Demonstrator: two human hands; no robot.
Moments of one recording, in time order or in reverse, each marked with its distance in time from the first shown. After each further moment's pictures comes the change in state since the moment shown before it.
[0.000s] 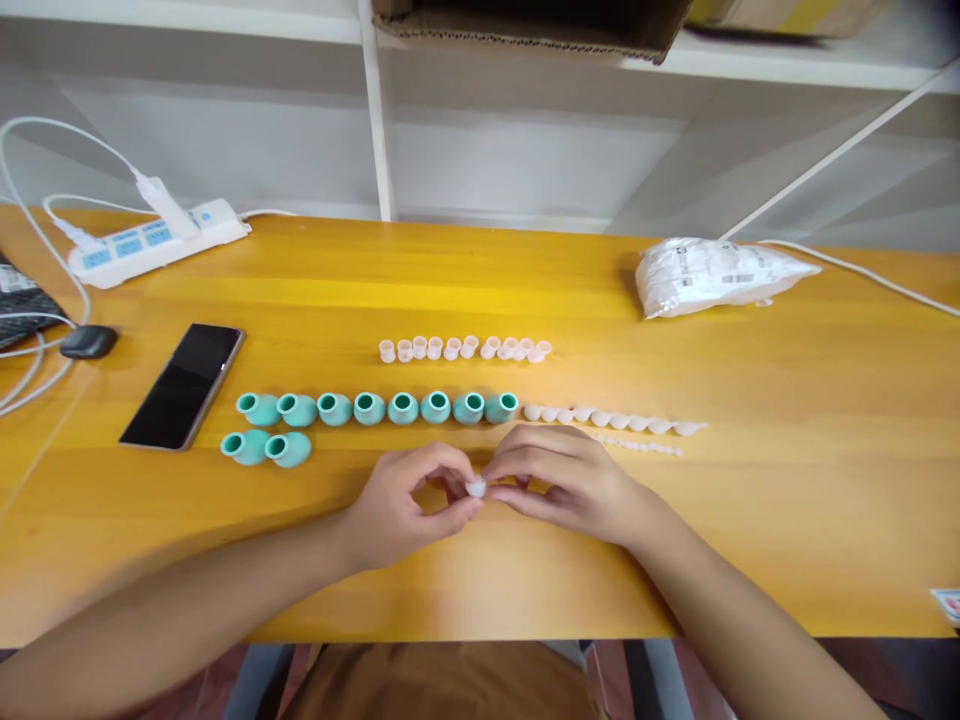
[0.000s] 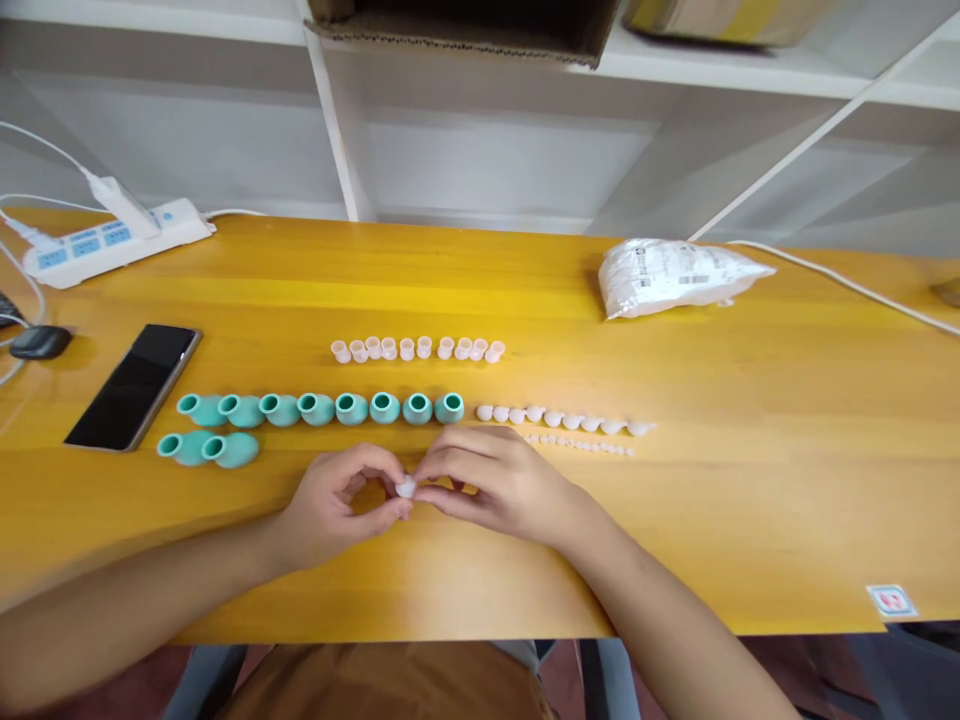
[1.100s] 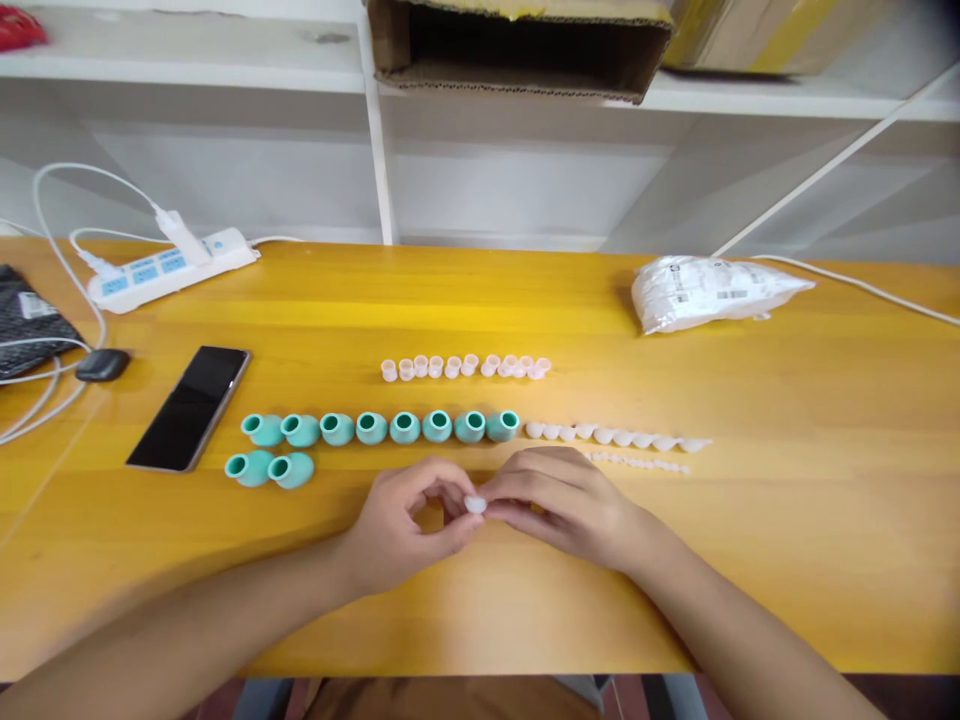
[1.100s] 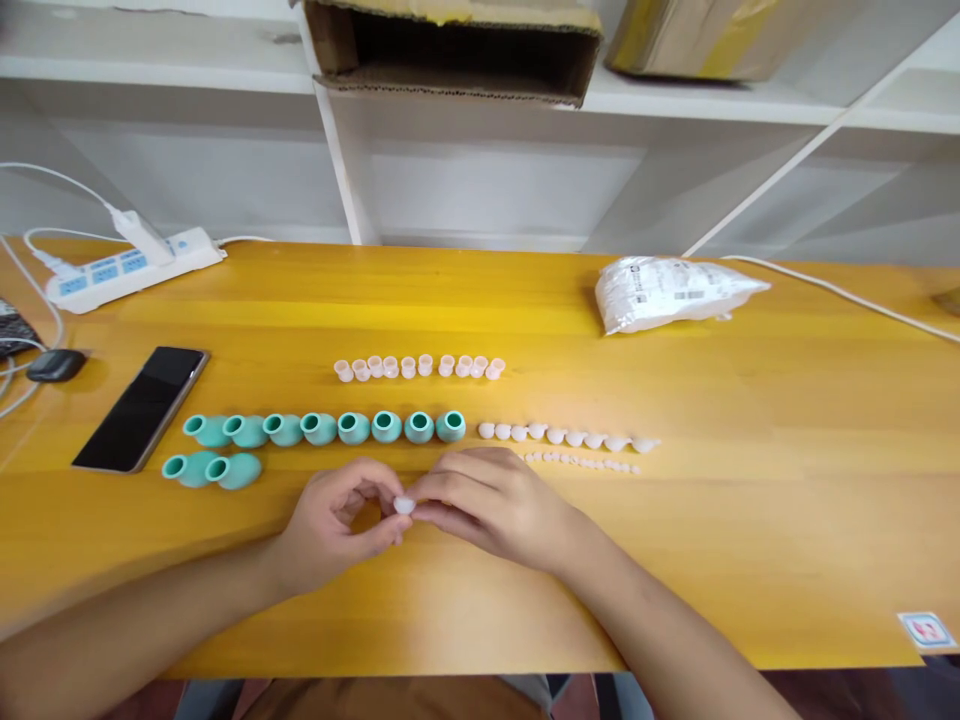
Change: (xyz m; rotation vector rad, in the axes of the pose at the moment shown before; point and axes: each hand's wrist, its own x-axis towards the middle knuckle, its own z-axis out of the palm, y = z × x) left_hand 0.000 0.005 0.000 -0.049 0.042 -0.111; right_hand 0.004 -0.003 0.004 -0.096 0.039 -0.061
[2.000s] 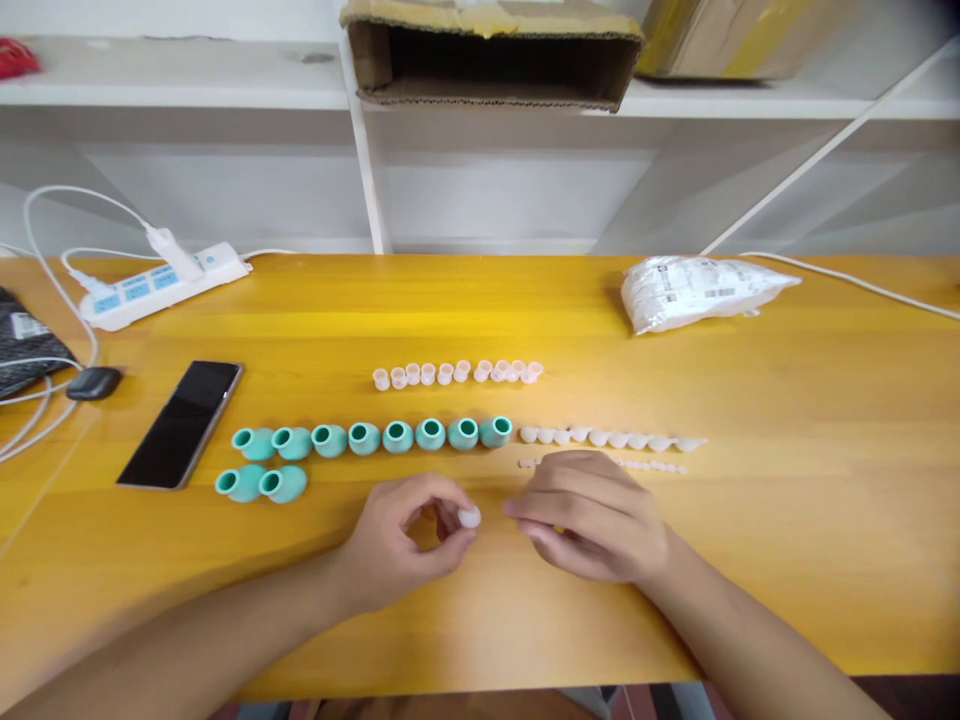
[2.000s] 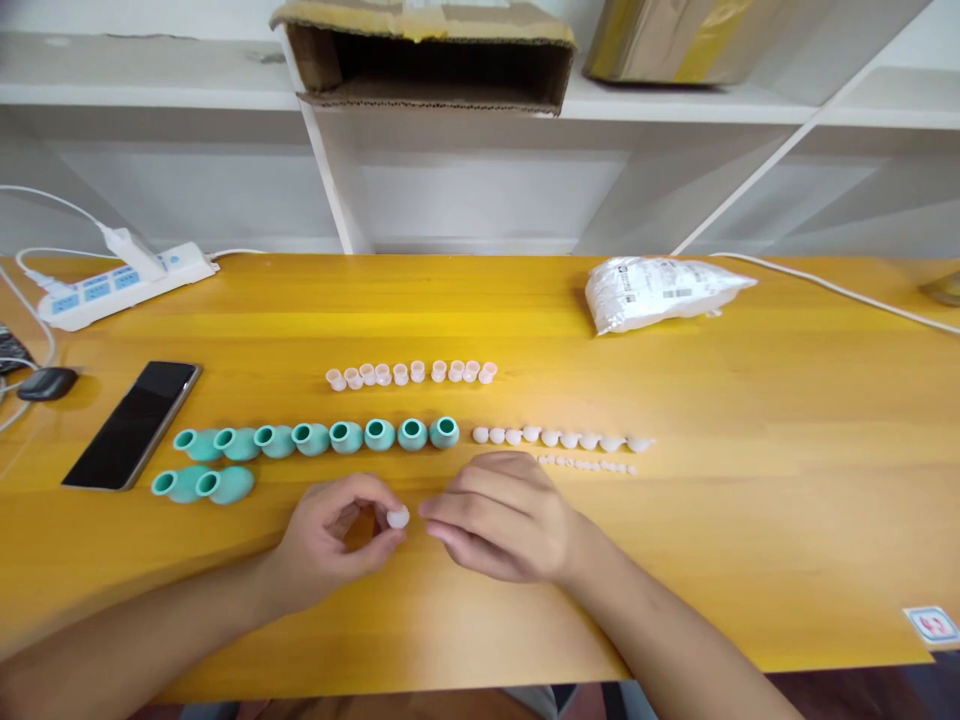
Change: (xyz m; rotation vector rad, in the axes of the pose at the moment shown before) left_hand 0.001 -0.002 -0.001 0.098 -0.023 0.081; right_hand -0.003 -0.005 -0.010 -0.111 0.170 -0.134
